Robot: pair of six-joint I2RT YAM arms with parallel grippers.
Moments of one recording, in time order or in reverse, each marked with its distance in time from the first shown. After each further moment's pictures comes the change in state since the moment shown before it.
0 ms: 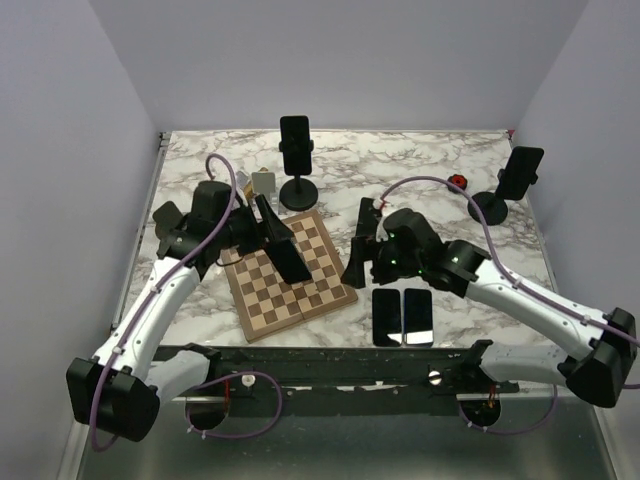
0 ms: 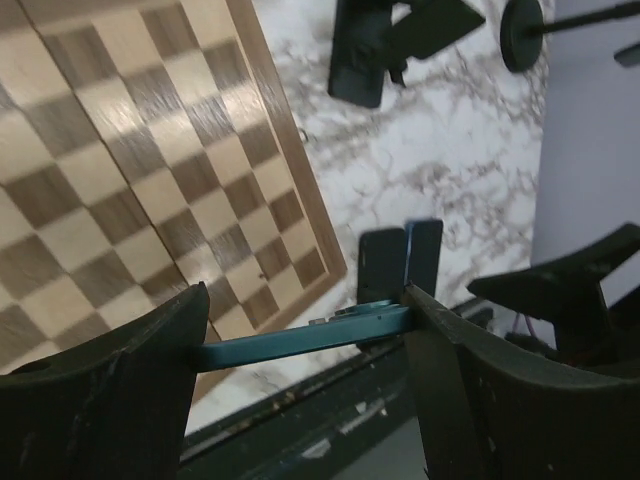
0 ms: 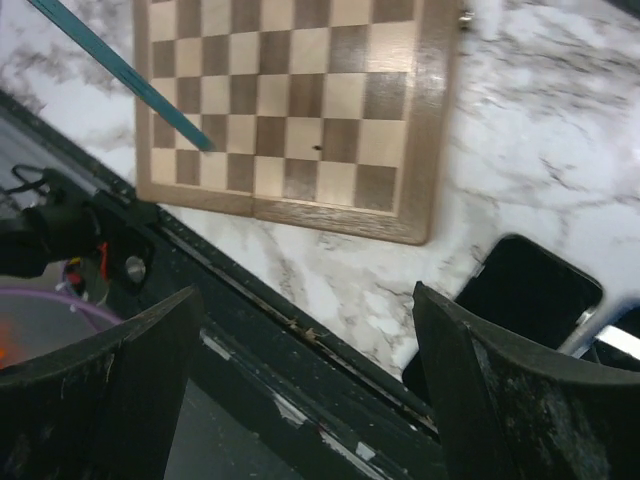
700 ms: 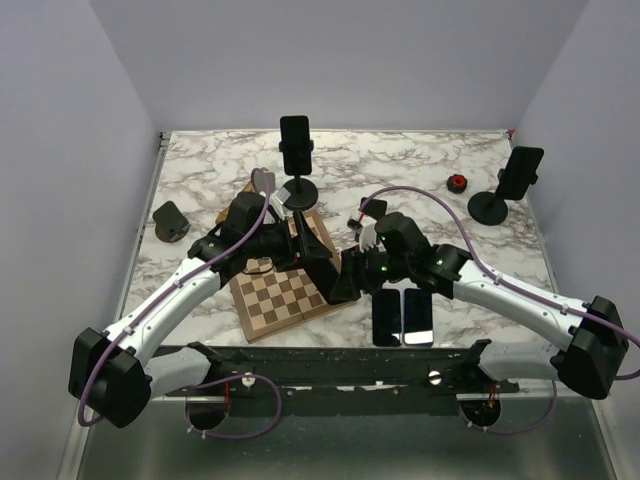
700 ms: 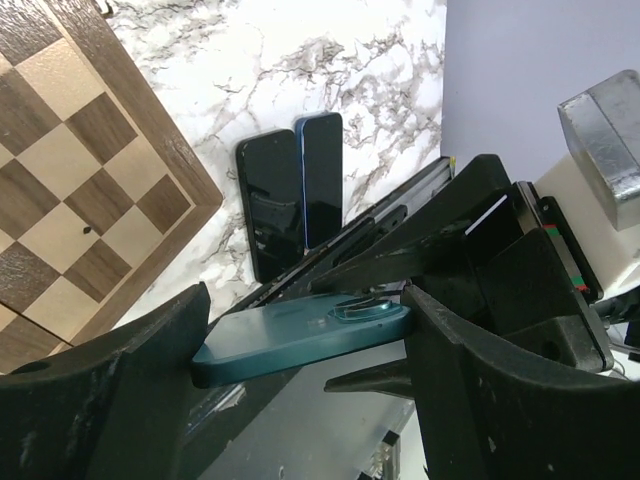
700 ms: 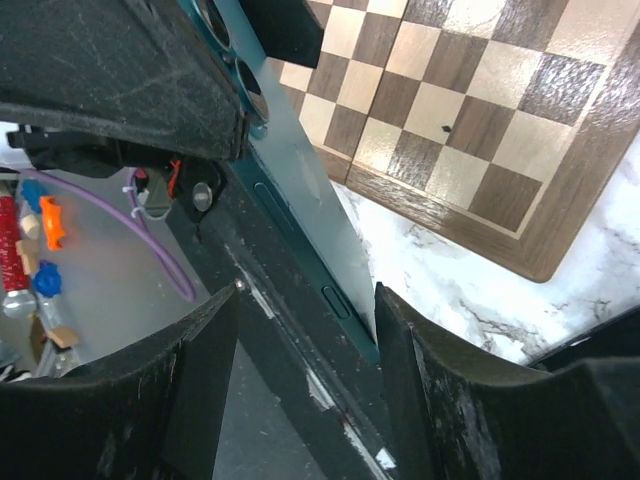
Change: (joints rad) left arm -0.267 0.049 -0.149 0.224 0.192 -0.251; right arm 0.000 0.115 -0.063 0.230 -0.378 -0.092
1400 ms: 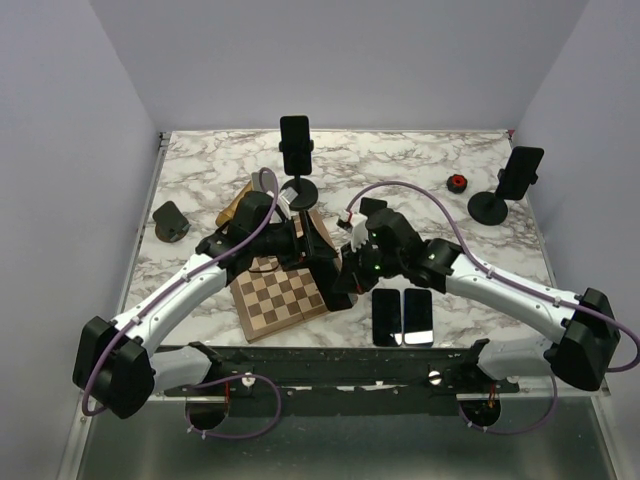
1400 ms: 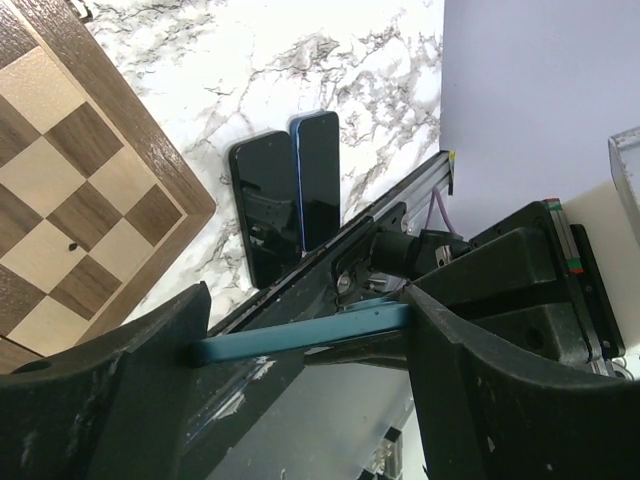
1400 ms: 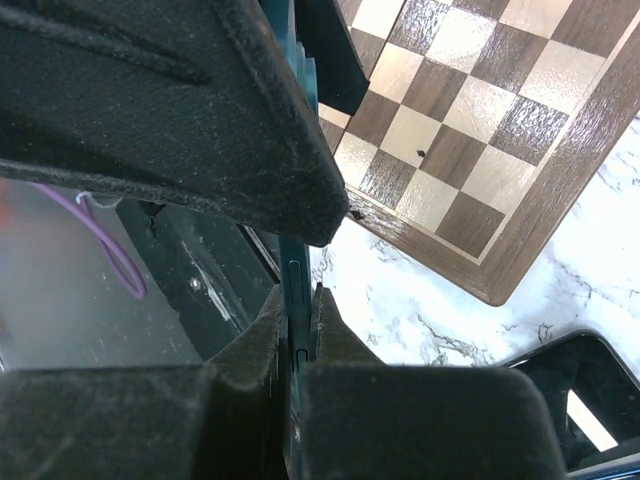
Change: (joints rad) left arm -0.027 0.055 -0.002 0.062 0.015 -0.007; right arm 0.013 0.058 0.073 -0.048 0.063 -0.157
